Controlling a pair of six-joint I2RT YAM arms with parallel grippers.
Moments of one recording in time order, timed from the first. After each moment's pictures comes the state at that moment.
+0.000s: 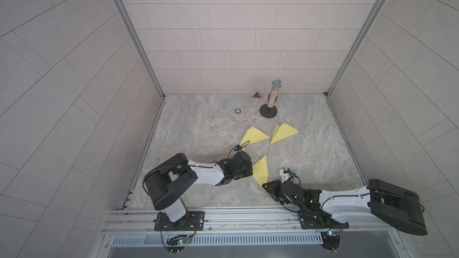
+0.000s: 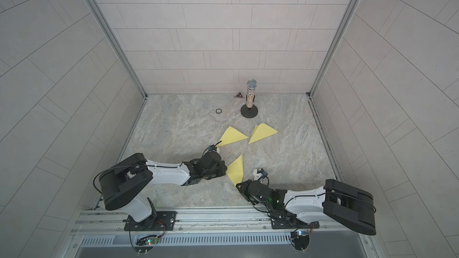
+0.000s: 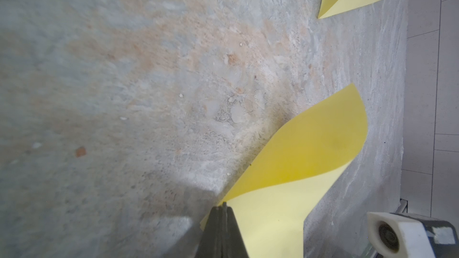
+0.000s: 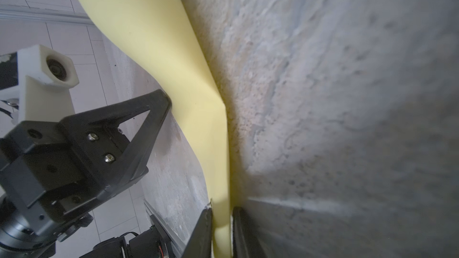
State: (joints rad) left arm -0.94 1.65 0.63 0.16 -0.01 -1.03; right arm 1.13 1.15 0.05 0.46 0.18 1.66
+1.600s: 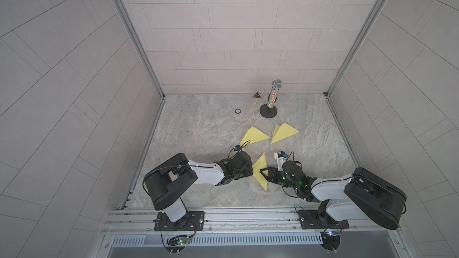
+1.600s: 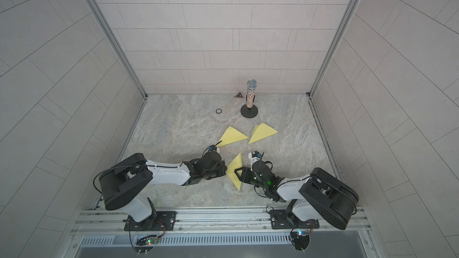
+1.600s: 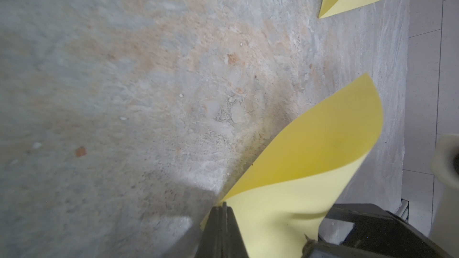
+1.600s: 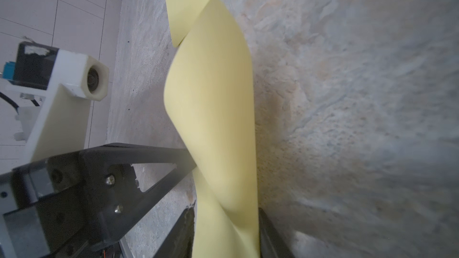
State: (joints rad) left arm -0.94 1.65 0.63 0.15 -0.02 -1.03; right arm 0.73 1.37 0.16 0.63 -0.14 0.96
